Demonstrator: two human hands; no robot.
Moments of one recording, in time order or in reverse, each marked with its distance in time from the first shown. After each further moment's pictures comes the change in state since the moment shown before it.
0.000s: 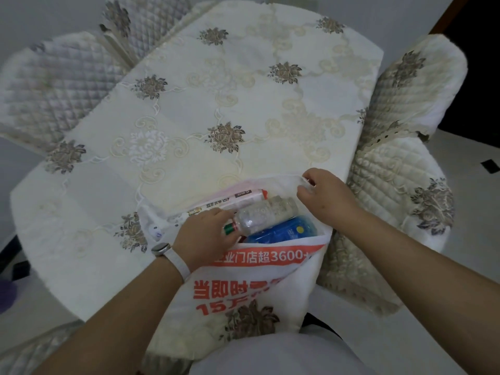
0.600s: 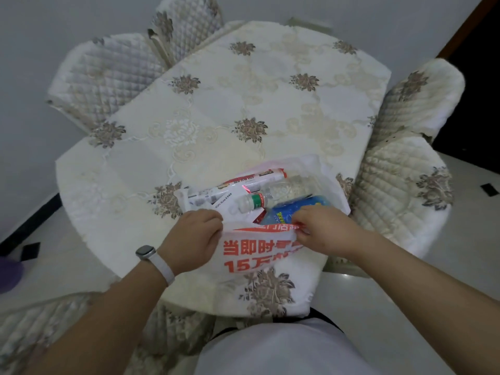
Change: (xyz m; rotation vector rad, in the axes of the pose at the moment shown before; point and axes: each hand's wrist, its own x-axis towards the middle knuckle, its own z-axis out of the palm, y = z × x) left_hand -0.118 -0.066 0.009 0.032 0.219 0.268; right_hand -0.117 -0.046 0.035 -0.403 -0.311 -0.446
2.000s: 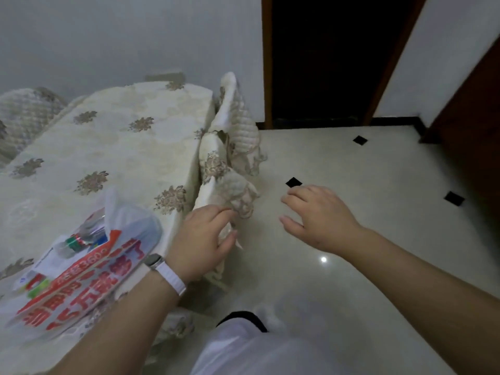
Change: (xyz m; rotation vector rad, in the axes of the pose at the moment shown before) left_hand 0.130 0.449 0.065 0.019 0.083 0.371; right_hand -0.391 0.246 0.027 -0.090 0.604 0.369
